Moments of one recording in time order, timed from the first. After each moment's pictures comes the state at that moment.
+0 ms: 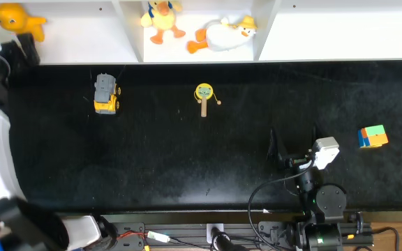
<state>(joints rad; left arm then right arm) 0.48 1.51 1.29 -0.37 0.21 0.13 0.08 0.01 0.02 -0.01 -0.12 0.23</state>
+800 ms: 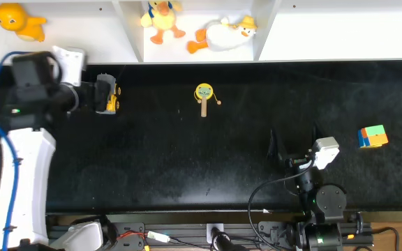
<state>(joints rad) 0.14 1.33 1.08 -0.66 0.18 0.22 0.08 0.01 0.02 -0.01 -0.12 0.23</state>
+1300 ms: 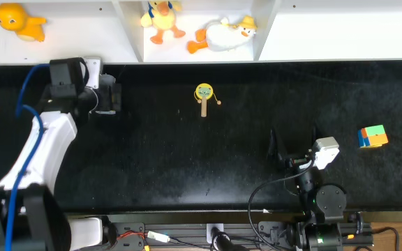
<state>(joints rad) 0.08 1.55 0.95 -0.40 0.08 0.08 0.08 0.01 0.02 -0.01 -0.12 0.23</state>
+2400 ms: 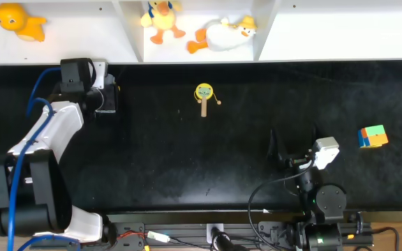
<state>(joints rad) 0.08 1.70 0.96 -0.33 0.06 0.05 0.08 0.01 0.02 -0.01 -0.12 0.23</state>
